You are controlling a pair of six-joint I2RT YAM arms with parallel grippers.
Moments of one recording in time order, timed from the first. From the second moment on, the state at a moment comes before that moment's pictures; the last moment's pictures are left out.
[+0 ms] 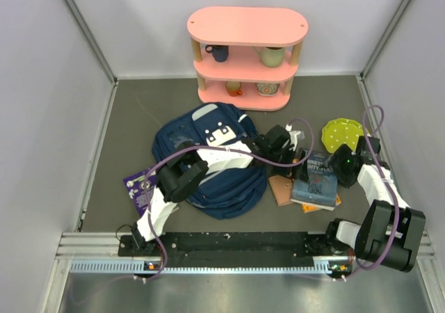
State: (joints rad) left arm -0.99 2.16 1.57 -0.10 0.48 -0.67; right arm -0.30 1.17 0.58 -0.47 -0.17 0.54
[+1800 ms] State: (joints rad) left arm -0.93 2.17 1.59 -0.25 0.43 -0.68; right arm -0.26 1.24 0.51 -0.17 -0.47 0.48
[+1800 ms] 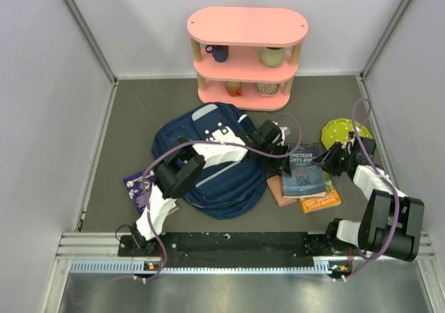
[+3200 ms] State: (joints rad) left arm -0.87 2.14 1.41 0.25 0.49 -0.93; right arm -0.22 1.29 0.50 -0.14 -0.58 0.49
